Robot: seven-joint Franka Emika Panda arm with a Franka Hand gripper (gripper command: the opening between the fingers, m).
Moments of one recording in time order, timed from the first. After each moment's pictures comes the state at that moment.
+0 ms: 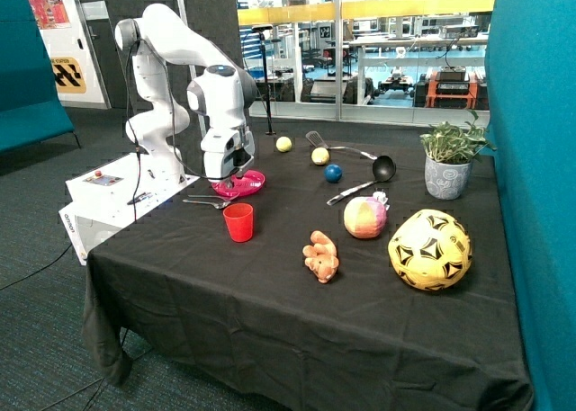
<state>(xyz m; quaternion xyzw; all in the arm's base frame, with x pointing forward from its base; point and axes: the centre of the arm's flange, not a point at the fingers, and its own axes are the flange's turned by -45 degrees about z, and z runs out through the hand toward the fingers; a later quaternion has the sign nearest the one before) 0.513 -0.256 0.400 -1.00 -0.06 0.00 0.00</state>
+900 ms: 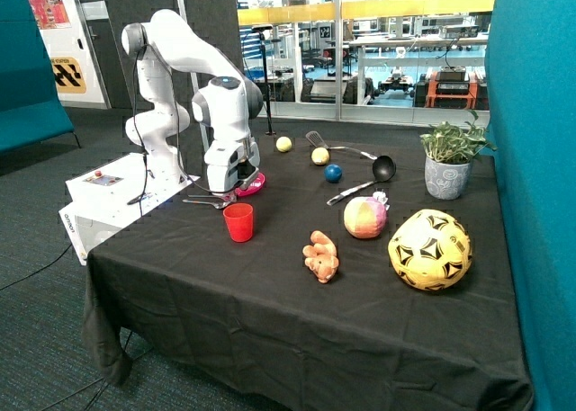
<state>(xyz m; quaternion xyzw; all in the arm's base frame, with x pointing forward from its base) 0.536 -0.273 0.377 -1.00 -0.05 0.00 0.00</state>
